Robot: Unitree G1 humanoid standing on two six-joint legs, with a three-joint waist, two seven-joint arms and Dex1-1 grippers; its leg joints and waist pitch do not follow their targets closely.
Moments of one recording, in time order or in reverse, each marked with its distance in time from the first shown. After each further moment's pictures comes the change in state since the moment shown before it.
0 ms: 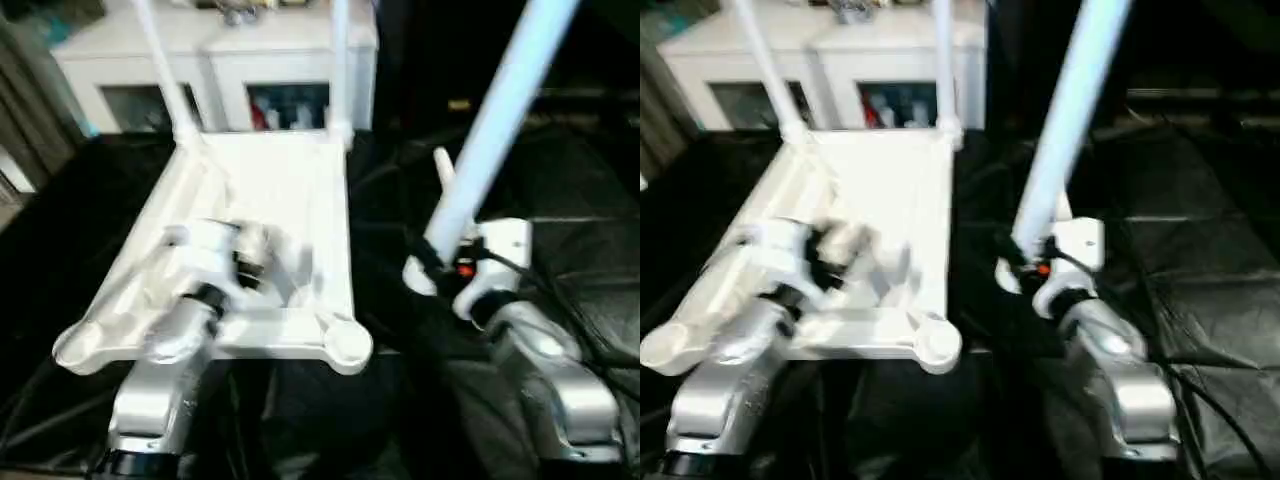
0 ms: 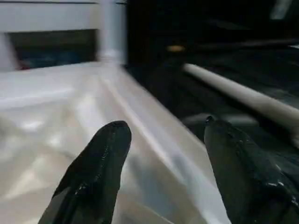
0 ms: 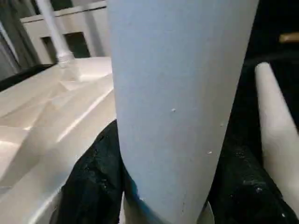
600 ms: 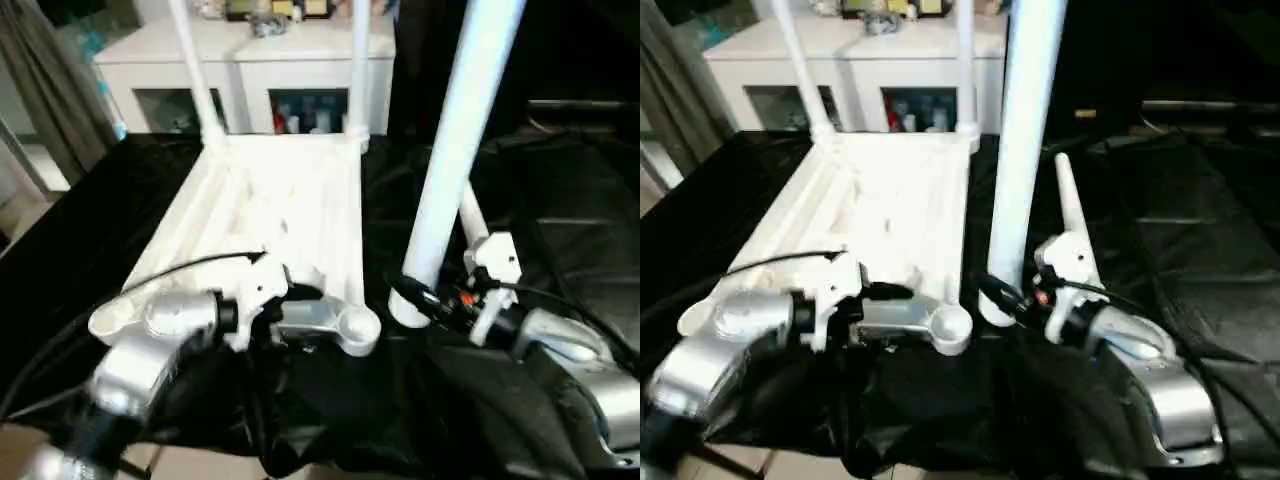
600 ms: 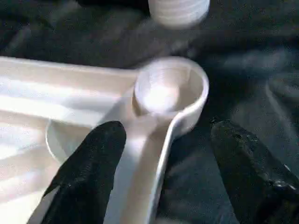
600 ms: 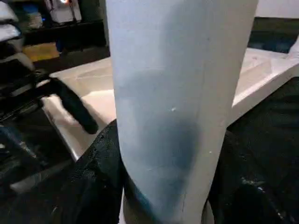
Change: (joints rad) left arm -0.275 0.325 -0.304 0.341 0.129 -0.123 -0.679; right arm 0.016 -0.237 0.099 0.002 0.055 -0.034 0.402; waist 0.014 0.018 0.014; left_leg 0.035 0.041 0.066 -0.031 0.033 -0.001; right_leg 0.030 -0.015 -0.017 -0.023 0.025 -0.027
